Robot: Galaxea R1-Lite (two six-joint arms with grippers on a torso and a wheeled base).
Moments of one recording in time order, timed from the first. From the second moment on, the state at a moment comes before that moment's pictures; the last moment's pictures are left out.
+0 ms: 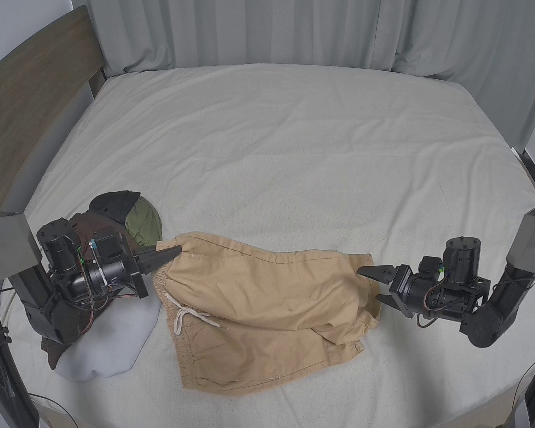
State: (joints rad) left arm -0.06 2.11 -0.51 -1.55 -0.91 0.02; right arm 0.30 2.07 -0.46 -1.17 0.35 0.91
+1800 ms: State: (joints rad) left arm -0.06 2.11 -0.51 -1.55 -0.91 0.03; right arm 0.18 2.25 -0.45 -1.50 0.51 1.12
